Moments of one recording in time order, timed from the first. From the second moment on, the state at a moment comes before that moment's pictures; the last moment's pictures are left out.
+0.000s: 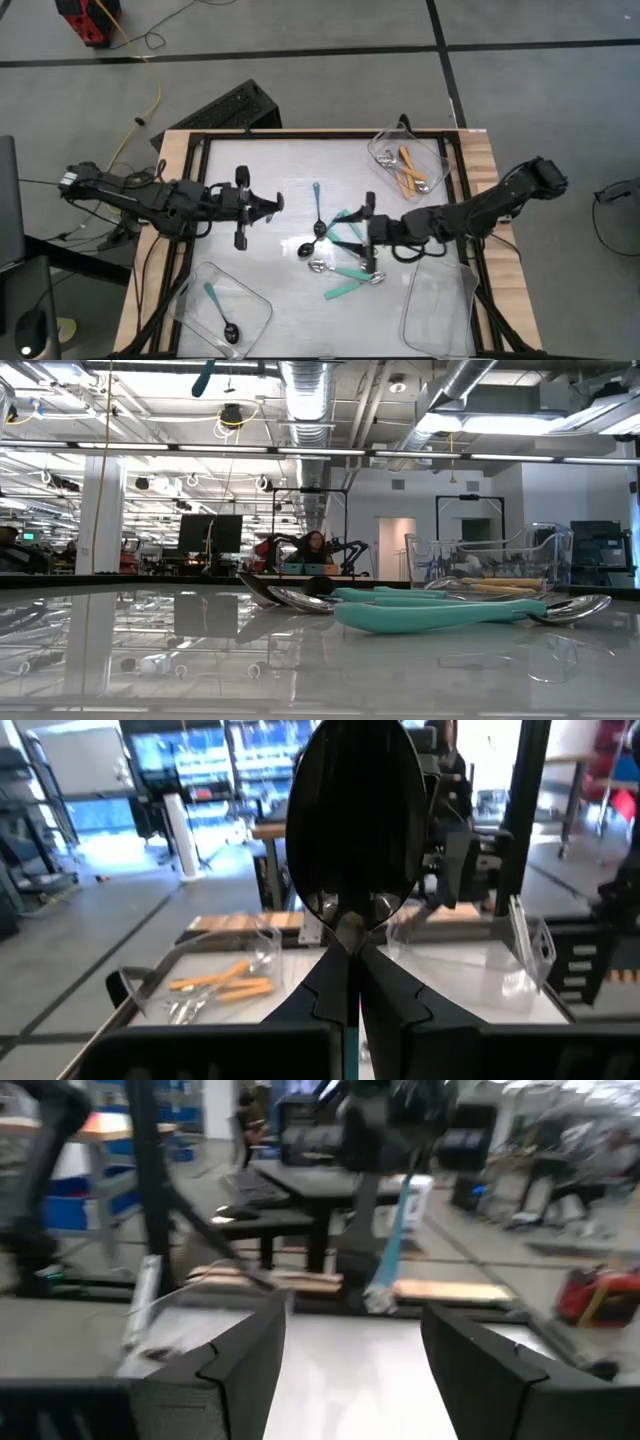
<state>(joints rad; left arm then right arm) -0.23 0.91 0.81 0.03 -0.31 0.04 0.36 1.34 0.89 0.43 0.40 -0.06</state>
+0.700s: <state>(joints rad) -0.28 0.89 0.57 0.48 -0.33 0.14 0.23 1.73 1.27 0.45 0.31 -0.08</state>
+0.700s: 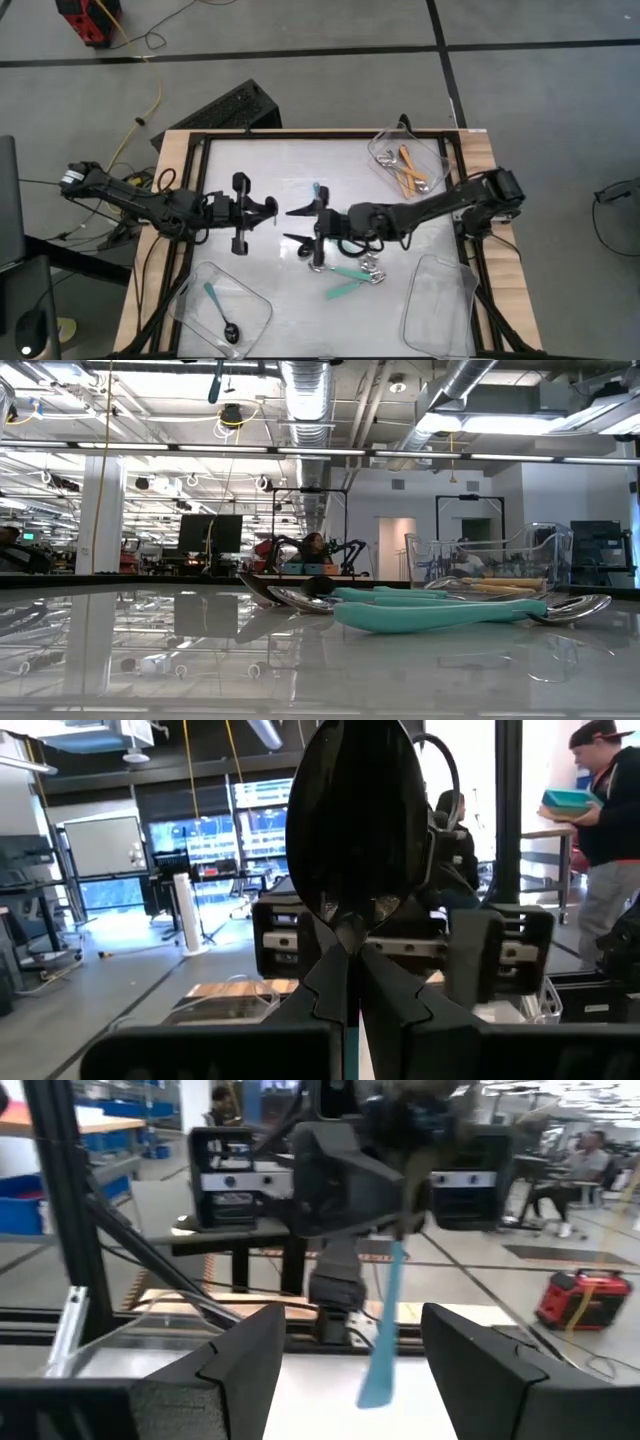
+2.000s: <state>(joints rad) -0.28 0.89 0.57 0.50 -0.27 0.15 0.16 1.82 1.39 0.47 0.20 -0.04</state>
